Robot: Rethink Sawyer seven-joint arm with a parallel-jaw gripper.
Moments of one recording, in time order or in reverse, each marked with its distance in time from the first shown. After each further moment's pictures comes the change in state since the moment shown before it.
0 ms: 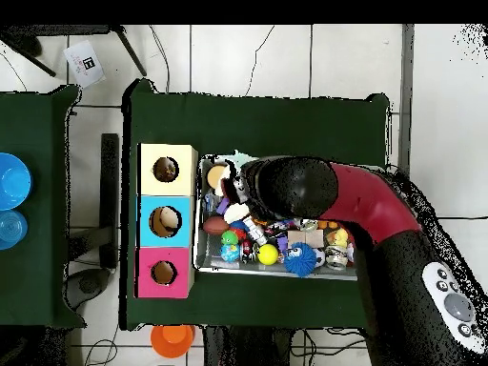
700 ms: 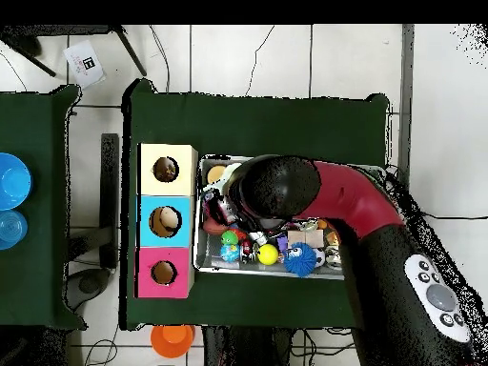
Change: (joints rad) arm 0.026 0.015 0.010 0.001 -0.005 0.167 0.000
